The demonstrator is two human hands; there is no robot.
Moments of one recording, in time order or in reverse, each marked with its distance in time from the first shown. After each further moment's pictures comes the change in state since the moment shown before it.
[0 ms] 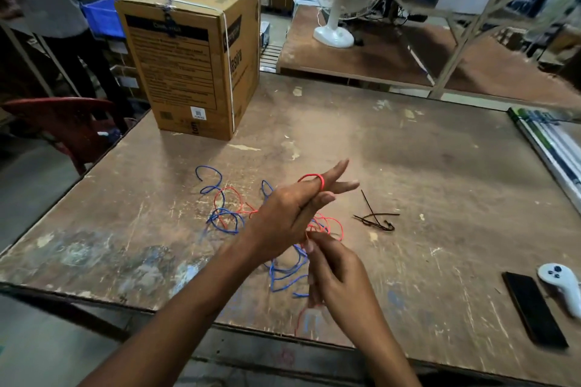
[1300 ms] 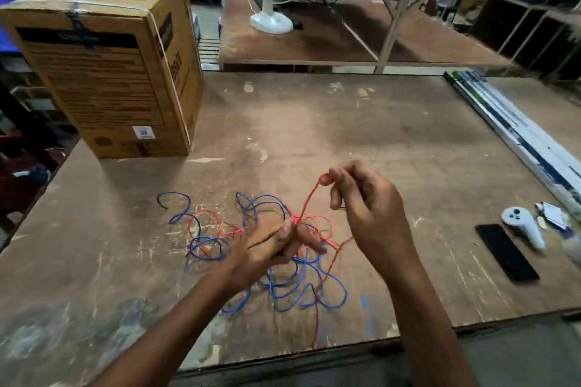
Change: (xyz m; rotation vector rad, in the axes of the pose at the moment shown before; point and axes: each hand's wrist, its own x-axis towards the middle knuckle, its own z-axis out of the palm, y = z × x) left_hand -0.020 -0.075 -0.013 -0.492 -0.400 -0.246; right_hand 0.076 -0.057 -0.030 -0.148 0.453 -0.148
